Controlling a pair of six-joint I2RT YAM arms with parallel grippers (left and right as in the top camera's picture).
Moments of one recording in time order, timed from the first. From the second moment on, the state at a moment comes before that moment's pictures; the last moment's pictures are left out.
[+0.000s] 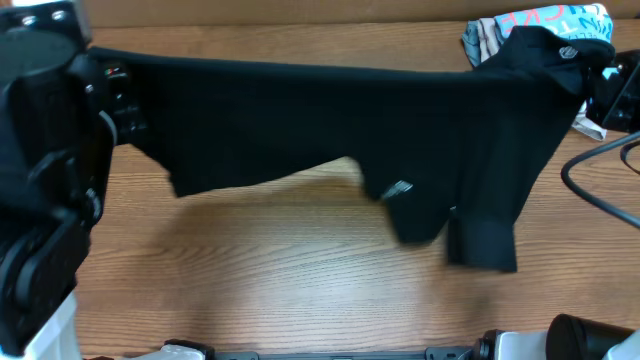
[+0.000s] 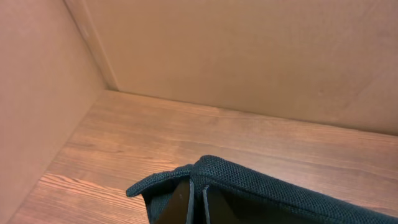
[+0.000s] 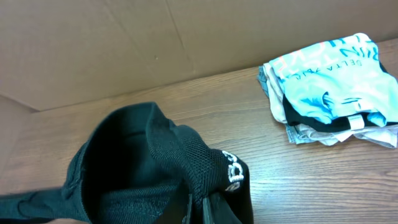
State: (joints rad) left arm -0.22 1.45 2.43 -1.47 -0.42 -0.22; right arm -0.23 1.57 2.57 -1.64 -0.37 0.10
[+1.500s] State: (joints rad) left arm -0.06 2.08 2.45 -1.29 -0.26 -0.08; right arm -0.11 2.10 2.52 -1.29 -0.29 0.05
